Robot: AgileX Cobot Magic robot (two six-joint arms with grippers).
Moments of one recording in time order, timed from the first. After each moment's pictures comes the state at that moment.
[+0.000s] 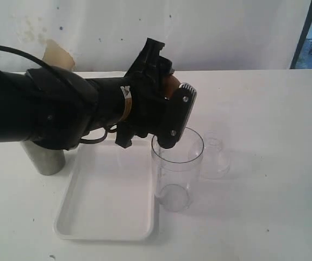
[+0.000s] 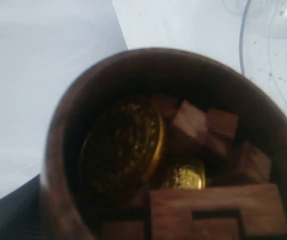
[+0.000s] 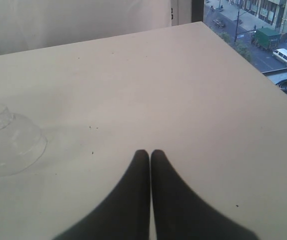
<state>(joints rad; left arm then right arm) -0.88 1.70 -1.10 1.74 0.30 -0.23 -0.09 0.00 -0.01 0.01 0.36 0.07</state>
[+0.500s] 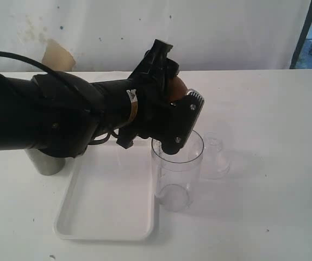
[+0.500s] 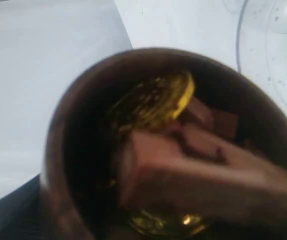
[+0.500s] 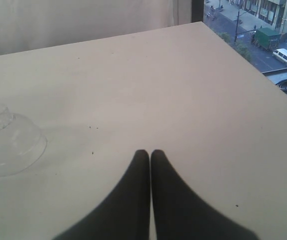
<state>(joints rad) -0.92 1.70 -1.10 1.74 0.36 -0.18 -0.09 0.00 -0.01 0.01 0.36 0.07</state>
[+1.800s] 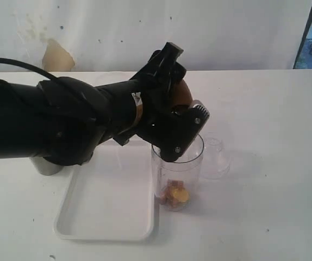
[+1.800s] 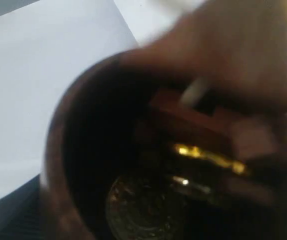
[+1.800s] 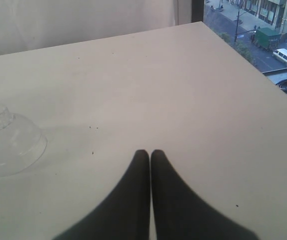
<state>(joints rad) -0.97 1.70 -1.10 1.74 0.44 -0.03 -0.09 0.00 -0.01 0.01 0.36 0.07</state>
